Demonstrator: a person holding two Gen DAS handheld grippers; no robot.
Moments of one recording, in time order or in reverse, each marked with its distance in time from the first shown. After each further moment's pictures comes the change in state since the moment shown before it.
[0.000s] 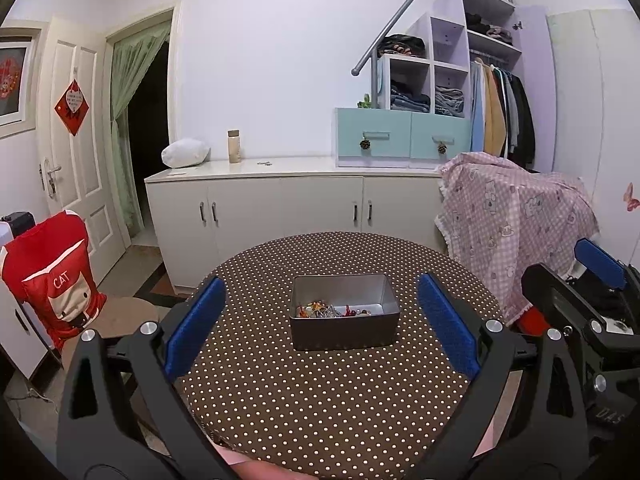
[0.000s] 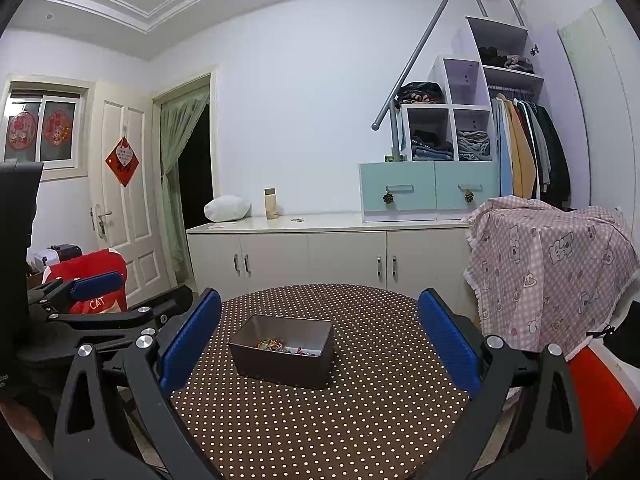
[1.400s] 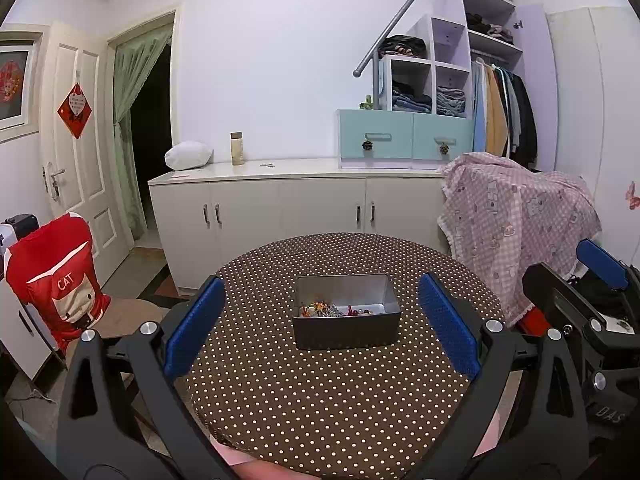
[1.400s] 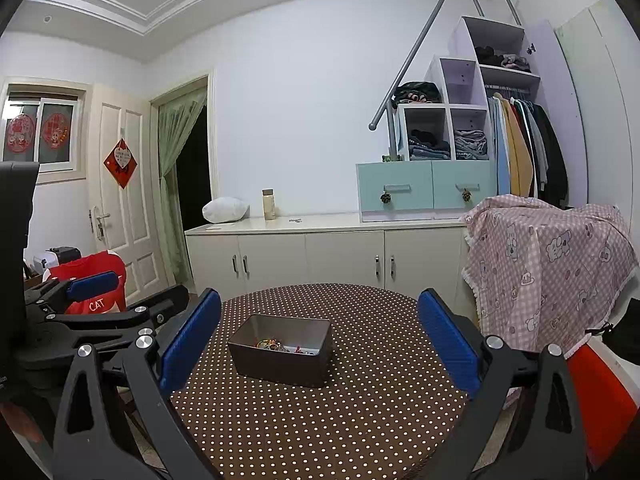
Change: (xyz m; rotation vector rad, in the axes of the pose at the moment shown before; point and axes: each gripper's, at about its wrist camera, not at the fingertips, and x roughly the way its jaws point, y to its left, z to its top) left arm -0.004 -0.001 0.000 0.008 -0.005 0.009; right arm -0.006 -0.001 0.001 0.009 -0.001 -0.009
